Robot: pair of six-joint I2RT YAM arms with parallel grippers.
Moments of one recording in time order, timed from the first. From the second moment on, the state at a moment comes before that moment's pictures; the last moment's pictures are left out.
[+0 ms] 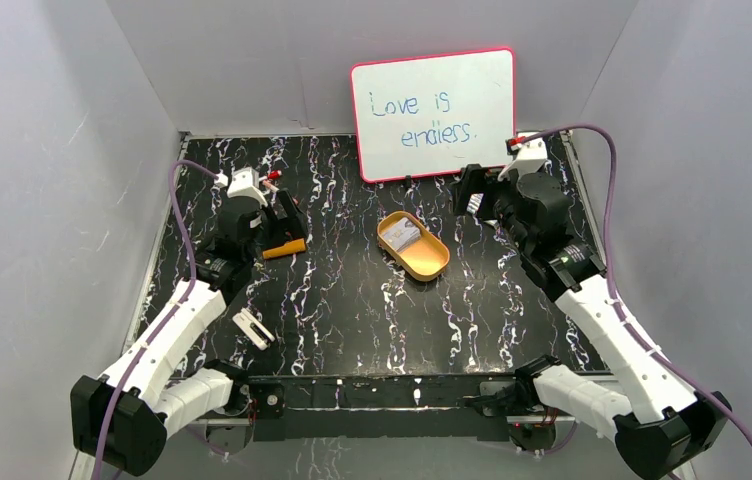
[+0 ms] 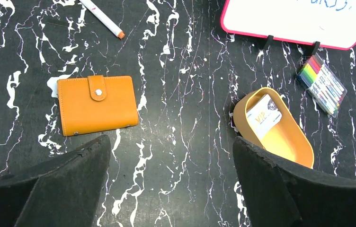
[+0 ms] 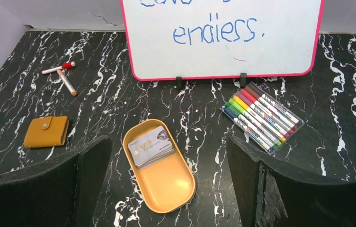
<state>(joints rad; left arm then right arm) -0.36 1.02 0.80 -0.26 -0.17 -0.50 0.49 0.97 1.03 -0.28 0.19 0.25</state>
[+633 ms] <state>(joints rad) -0.35 0.99 0.78 -0.36 -0.35 -0.59 0.69 1.05 1.02 -0.30 0.14 0.21</state>
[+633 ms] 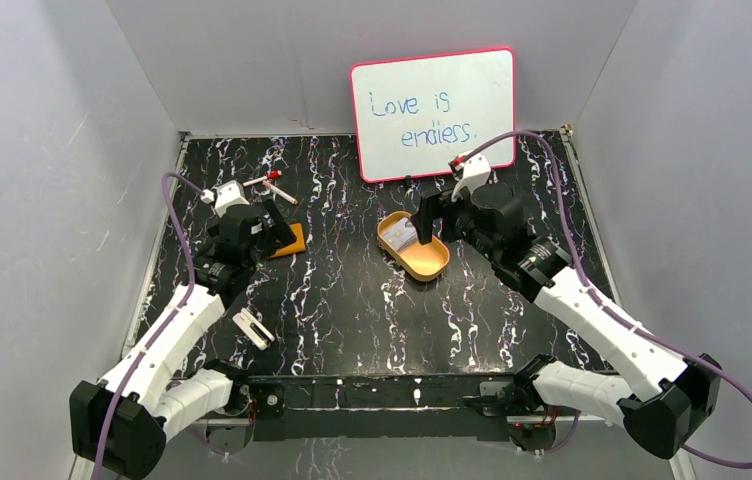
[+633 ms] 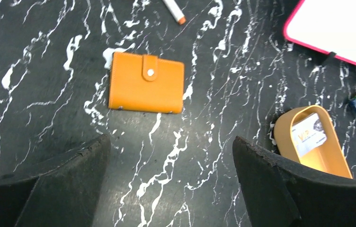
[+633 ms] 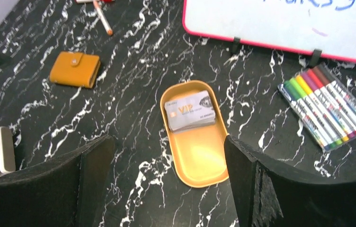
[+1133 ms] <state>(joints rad) -0.35 1.10 0.75 -0.46 -0.28 -0.92 0.69 1.13 0.91 -0.30 0.03 0.34</state>
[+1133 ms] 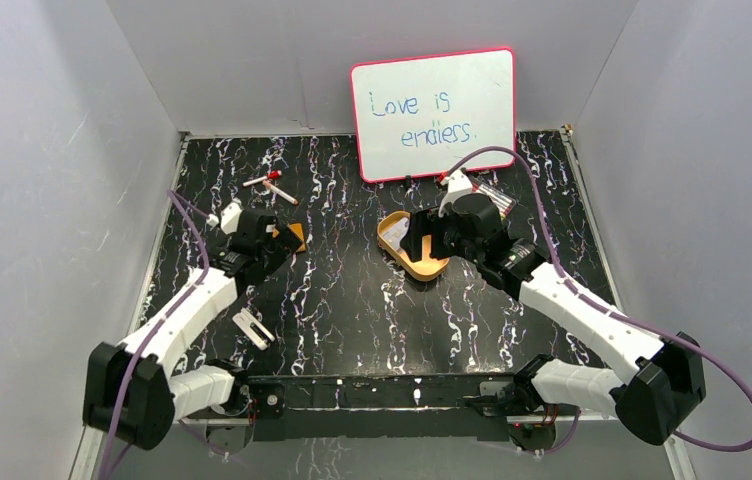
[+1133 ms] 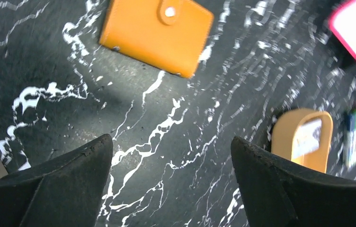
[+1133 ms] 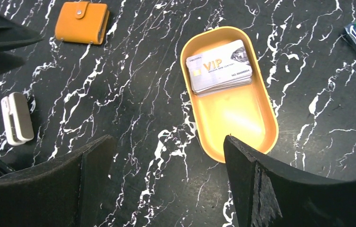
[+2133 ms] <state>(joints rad) 0.02 1.78 1.07 -0.29 0.11 -0.74 0.70 1.05 0.92 -0.31 -0.04 0.34</state>
